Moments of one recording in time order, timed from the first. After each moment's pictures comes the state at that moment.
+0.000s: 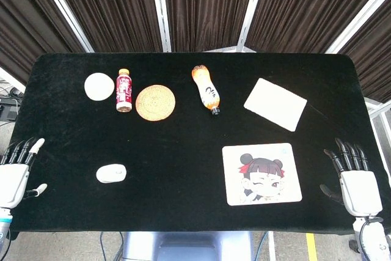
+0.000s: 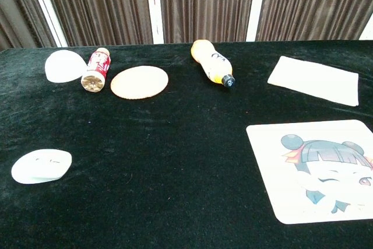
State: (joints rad) left arm -0.11 -1.12 -0.02 -1.67 1.43 1.40 0.22; right arm 0.07 -1.20 0.06 -1.56 -1.57 1.56 -0.15
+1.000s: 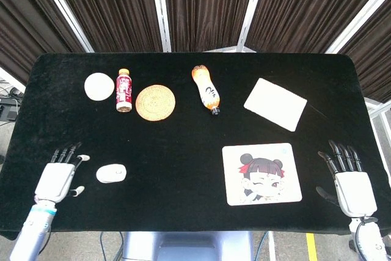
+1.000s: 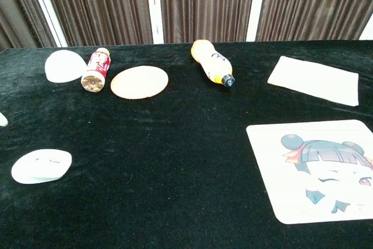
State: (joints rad) left arm -0.22 -1.33 -0.04 -1.70 1.32 1.24 0.45; right arm 0.08 -1.21 0.05 -1.55 -1.59 1.54 -0.15
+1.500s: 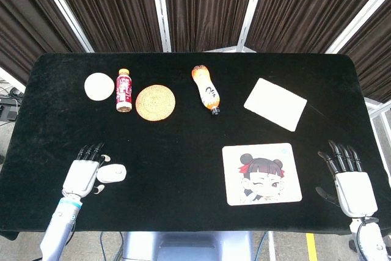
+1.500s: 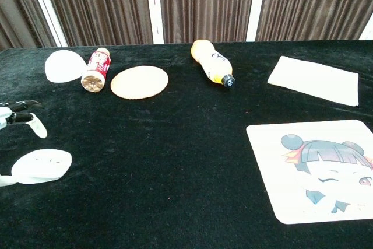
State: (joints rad) left arm -0.30 -1.48 -0.07 -1.70 1.17 1.19 0.66; right arm 0.08 -1.21 0.05 -1.55 -1.60 1.55 -0.13
